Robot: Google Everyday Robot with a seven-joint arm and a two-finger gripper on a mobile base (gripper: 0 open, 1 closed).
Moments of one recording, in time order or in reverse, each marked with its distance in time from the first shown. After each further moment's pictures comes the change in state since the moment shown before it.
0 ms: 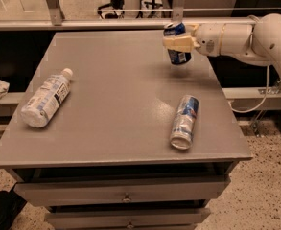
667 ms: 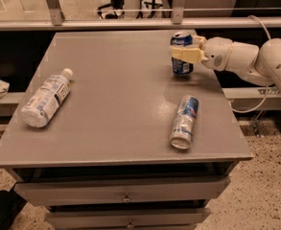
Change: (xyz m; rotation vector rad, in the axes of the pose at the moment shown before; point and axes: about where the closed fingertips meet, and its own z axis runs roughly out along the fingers) arm 0.020 0.012 -0.024 -0.071 -0.161 0.079
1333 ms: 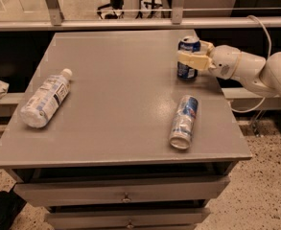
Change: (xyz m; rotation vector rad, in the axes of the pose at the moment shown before) arm 0.012 0.004 -0.023 -0.013 -0.083 -0.018
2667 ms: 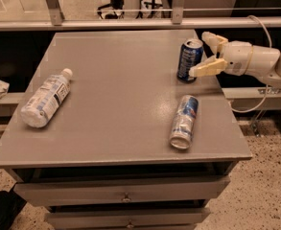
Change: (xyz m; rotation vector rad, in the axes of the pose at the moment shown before) arm -0.004 -0.009 -0.024 -0.007 0.118 -0.106
